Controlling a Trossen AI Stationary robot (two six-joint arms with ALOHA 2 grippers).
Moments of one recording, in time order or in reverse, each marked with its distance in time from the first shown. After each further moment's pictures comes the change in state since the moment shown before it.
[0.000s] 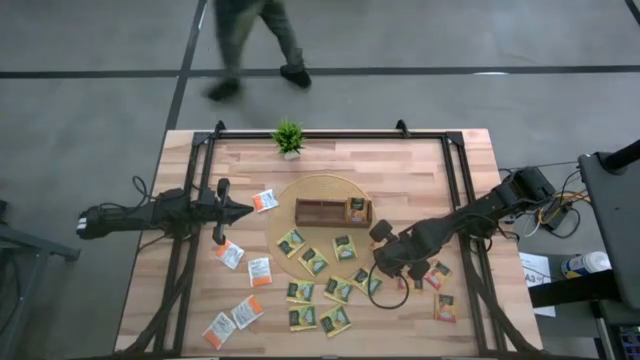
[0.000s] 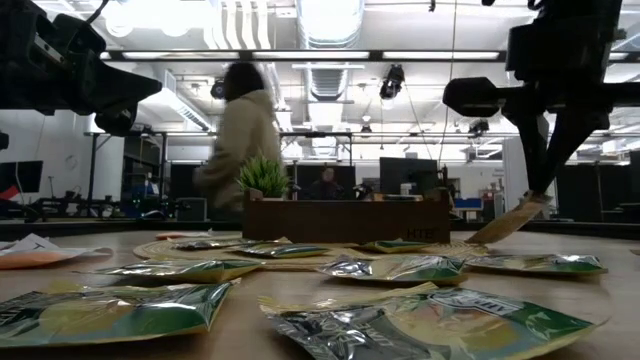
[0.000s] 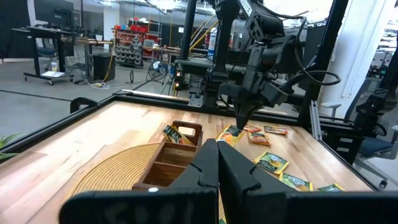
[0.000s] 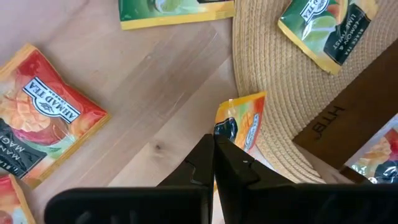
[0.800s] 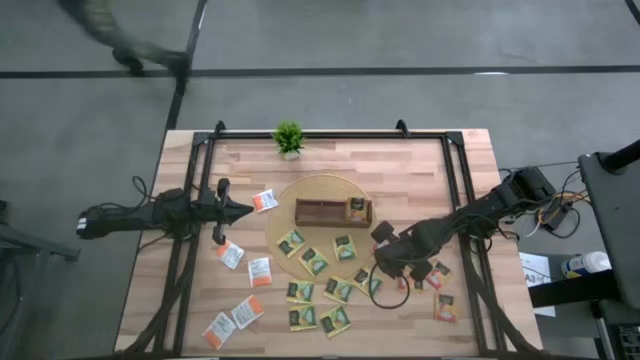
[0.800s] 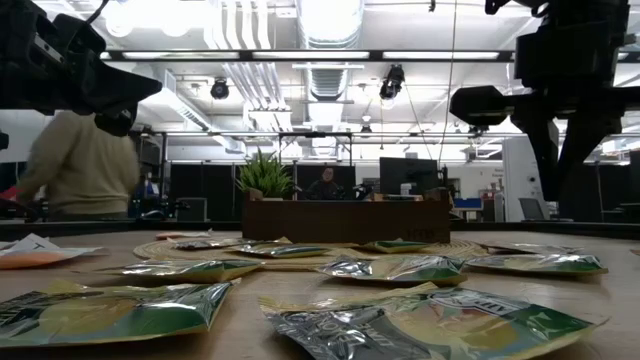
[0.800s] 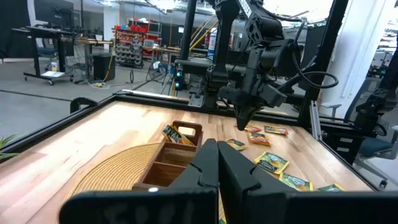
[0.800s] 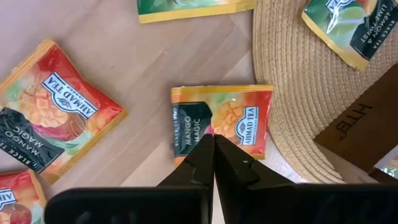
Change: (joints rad) left arm 0.000 0.000 0.000 0.000 0.000 0.000; right arm 0.000 0.000 -0.020 0.000 -0.044 0.015
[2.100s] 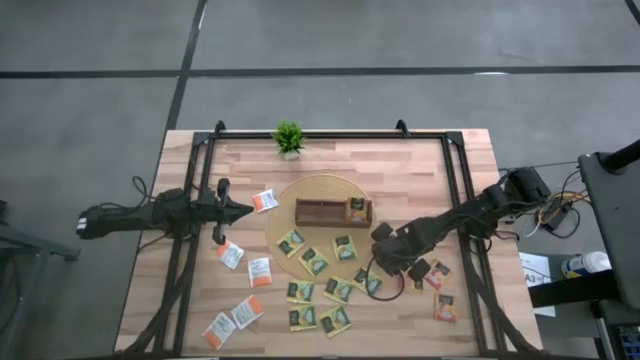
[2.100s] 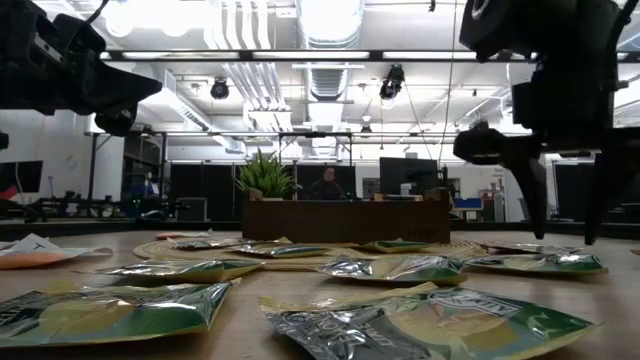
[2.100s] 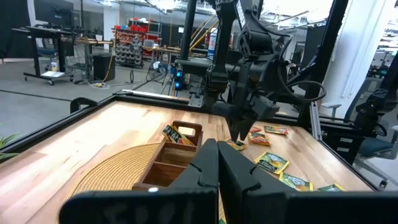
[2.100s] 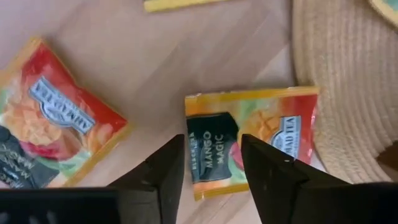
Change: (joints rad) left arm 0.000 0.000 0.000 0.000 0.000 0.000; right arm -0.059 0.035 -0.117 0.155 -0.112 -0.014
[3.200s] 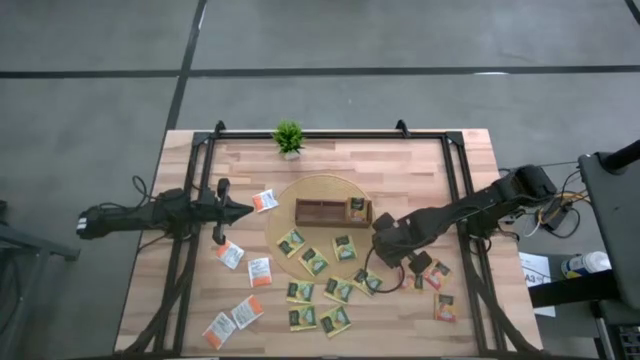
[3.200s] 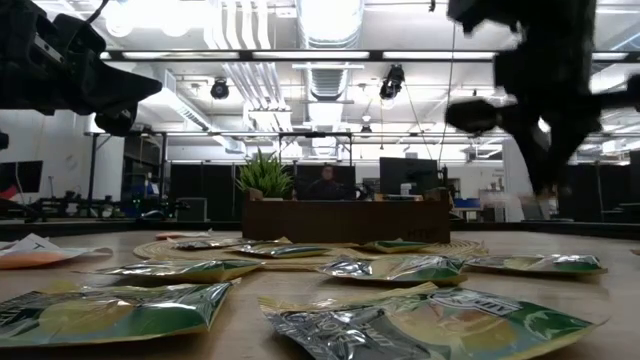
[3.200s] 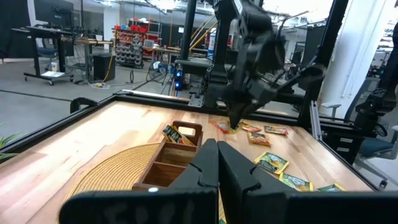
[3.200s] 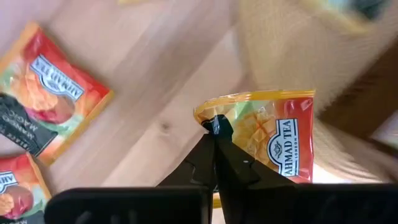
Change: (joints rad) left arm 0.000 0.000 0.000 0.000 0.000 0.000; right arm -0.049 -0.072 0.126 -0.197 0.040 -0.021
